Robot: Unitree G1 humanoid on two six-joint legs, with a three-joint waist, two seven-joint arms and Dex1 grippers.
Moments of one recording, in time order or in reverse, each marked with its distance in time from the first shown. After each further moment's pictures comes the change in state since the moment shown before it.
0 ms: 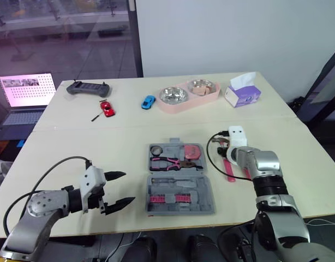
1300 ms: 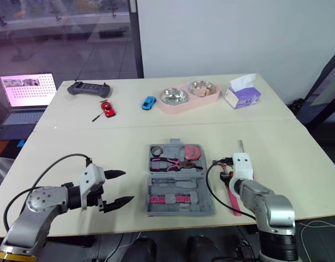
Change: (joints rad) left arm -0.044 0.011 0.001 0.036 0.008 0.001 -0.063; right arm 0.499 0.166 -0.042 -0.769 0.013 0.262 -0.083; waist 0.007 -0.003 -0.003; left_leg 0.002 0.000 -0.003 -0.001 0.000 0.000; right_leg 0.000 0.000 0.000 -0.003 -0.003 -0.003
